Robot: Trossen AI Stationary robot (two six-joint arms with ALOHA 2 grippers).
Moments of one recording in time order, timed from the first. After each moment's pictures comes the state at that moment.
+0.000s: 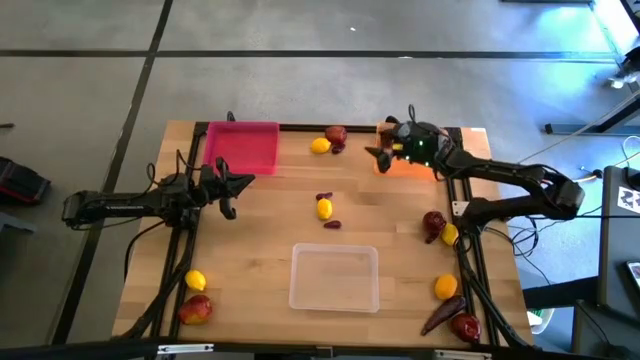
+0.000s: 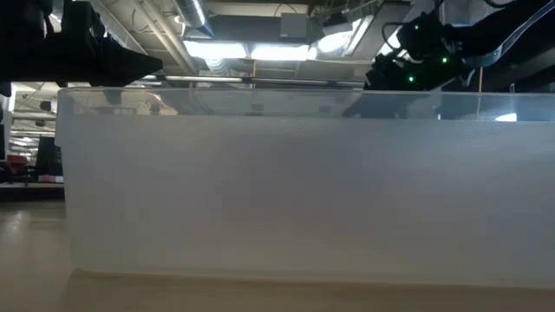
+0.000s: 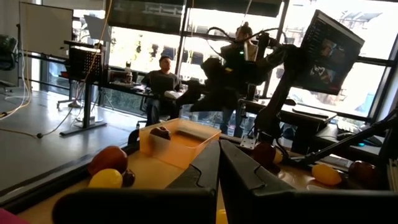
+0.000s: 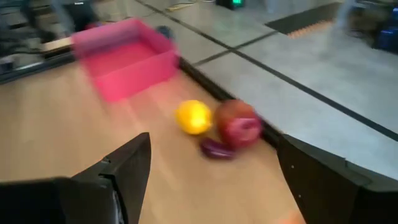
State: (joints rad) left arm 0.15 0.26 0.01 0.40 -0.21 -0.15; right arm -0.58 1.19 0.61 0.22 -0.03 0.05
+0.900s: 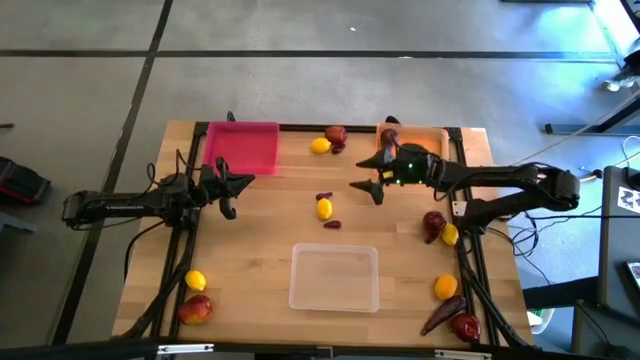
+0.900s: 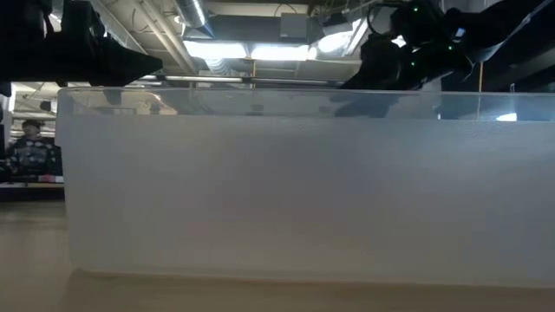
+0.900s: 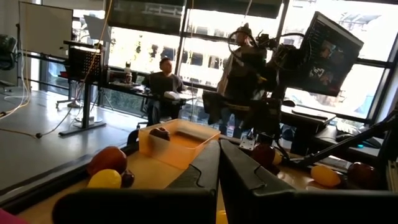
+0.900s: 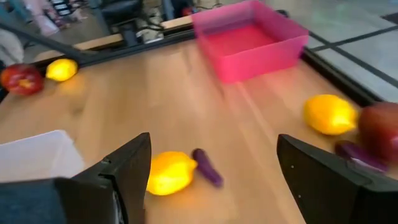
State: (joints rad) left arm 0.15 0.26 0.01 0.41 -0.21 -0.16; right arm -0.32 1.24 0.61 0.27 -0.17 0.09
